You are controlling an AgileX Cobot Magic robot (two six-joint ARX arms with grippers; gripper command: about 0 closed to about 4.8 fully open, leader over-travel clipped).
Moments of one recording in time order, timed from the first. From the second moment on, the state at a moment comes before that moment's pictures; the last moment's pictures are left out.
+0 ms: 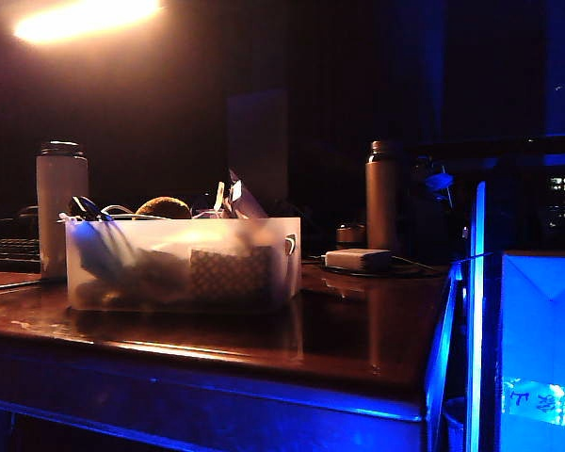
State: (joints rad) left arm -0.32 0.39 0.64 -0.45 0.22 -0.04; right arm 0.85 0.64 0.83 -0.22 0.28 -0.23
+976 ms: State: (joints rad) left arm -0.32 0.39 0.10 -0.09 0.07 0.03; right arm 0.84 0.11 0.11 -0.21 0.32 -0.05
